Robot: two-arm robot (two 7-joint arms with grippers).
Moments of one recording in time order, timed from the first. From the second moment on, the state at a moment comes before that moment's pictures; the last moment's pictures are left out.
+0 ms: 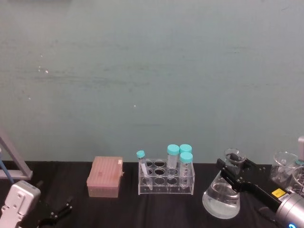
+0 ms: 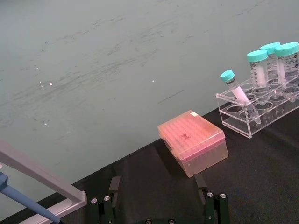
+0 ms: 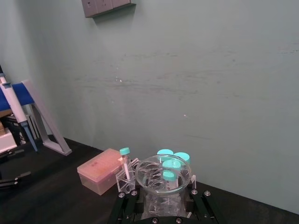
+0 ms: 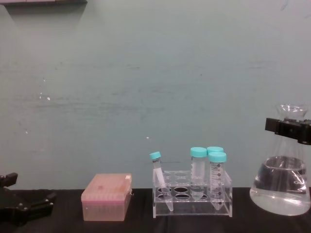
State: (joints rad) left arm -0.20 0.60 0.45 -1.41 -0.25 -0.12 0.03; right arm 0.21 0.44 -0.19 -1.55 0.51 0.10 0.39
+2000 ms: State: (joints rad) left arm -0.20 0.60 0.45 -1.41 -0.25 -0.12 0.03; right arm 0.31 0.43 -0.32 -1.39 0.49 0.06 0.43
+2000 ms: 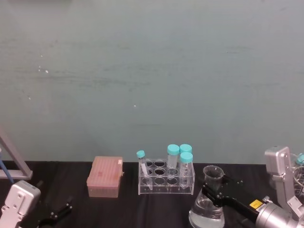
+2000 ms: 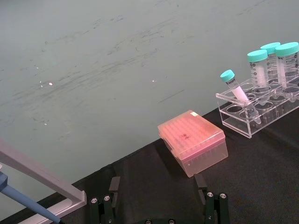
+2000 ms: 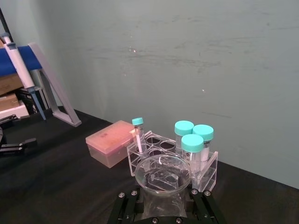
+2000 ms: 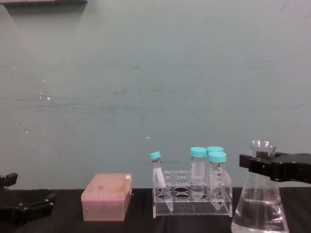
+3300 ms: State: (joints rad) left arm -0.20 0.60 0.45 -1.41 -0.25 -0.12 0.03; right arm 0.32 0.42 -0.34 -1.36 0.47 0.10 0.43
